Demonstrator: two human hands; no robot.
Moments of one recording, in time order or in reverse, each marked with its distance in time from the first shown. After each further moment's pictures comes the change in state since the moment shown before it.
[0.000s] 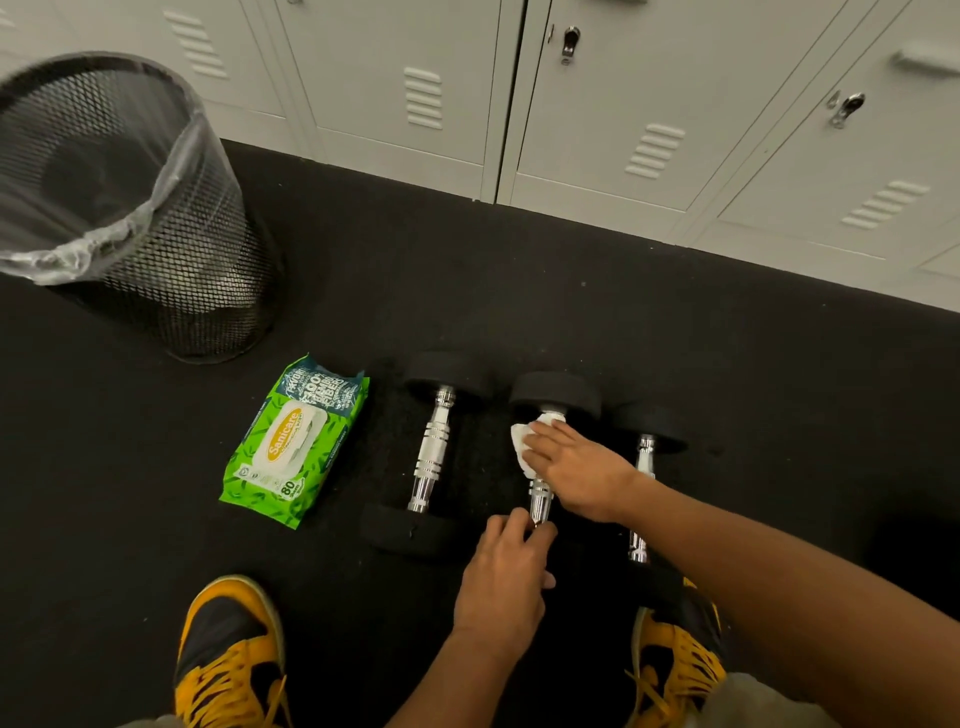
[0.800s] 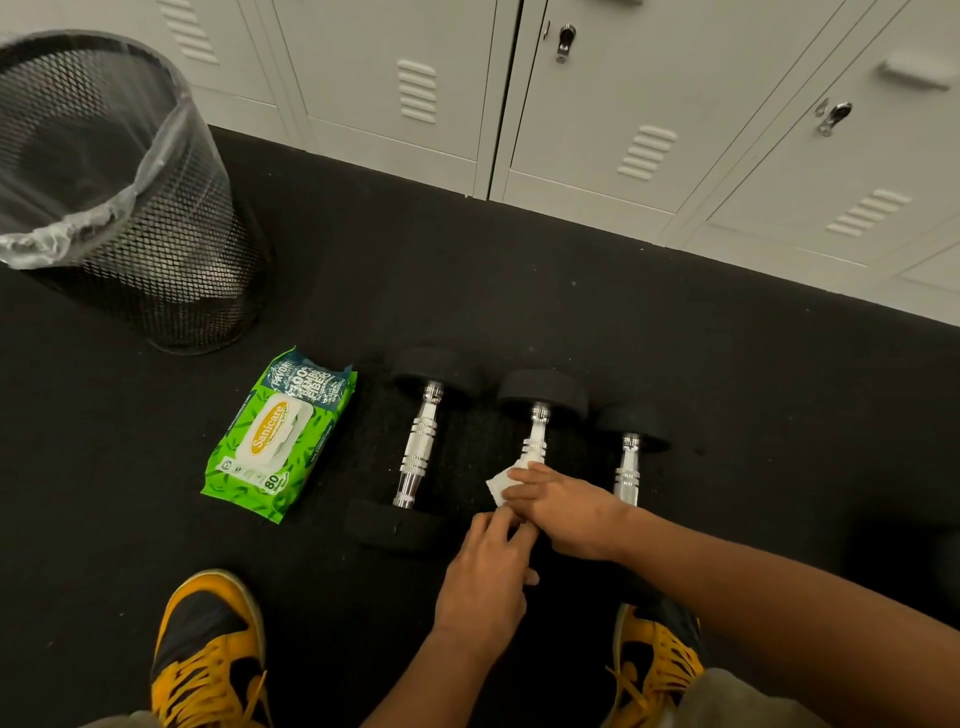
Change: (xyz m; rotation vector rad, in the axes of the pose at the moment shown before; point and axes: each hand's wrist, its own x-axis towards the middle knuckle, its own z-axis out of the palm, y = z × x) left_hand -0.001 -0.004 0.002 -0.027 0.005 0.034; right_hand -0.021 -0.026 0.006 0.222 -0.065 -0.154
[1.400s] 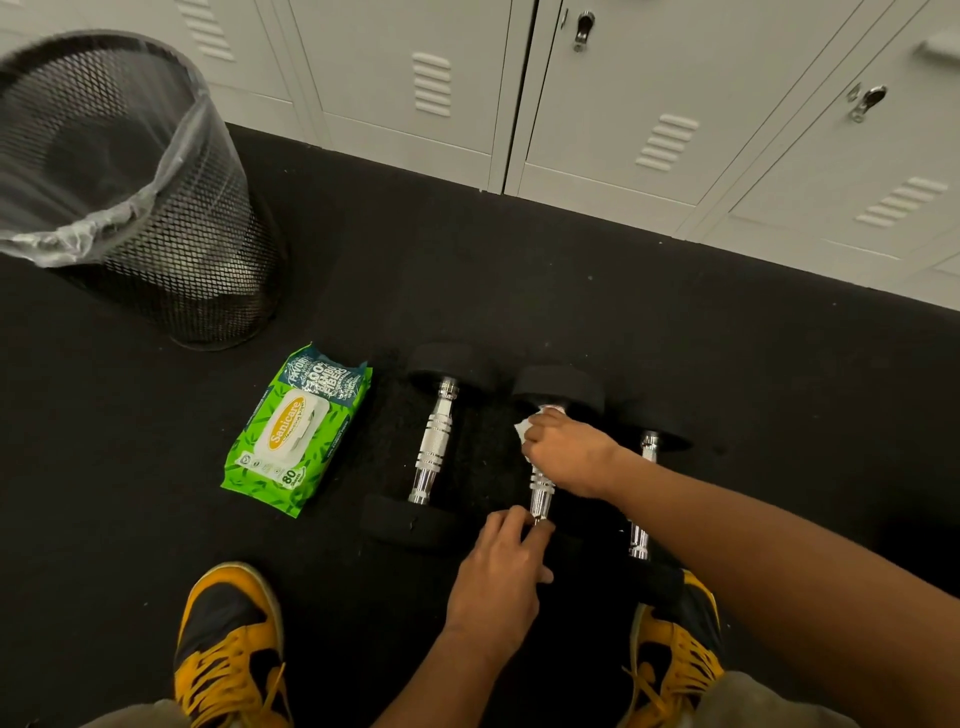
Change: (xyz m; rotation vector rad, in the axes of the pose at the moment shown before) left_hand -0.004 -0.005 0.004 0.023 0.036 0.029; right_hand 0.040 0.028 -0.033 -0.345 -0.058 0.102
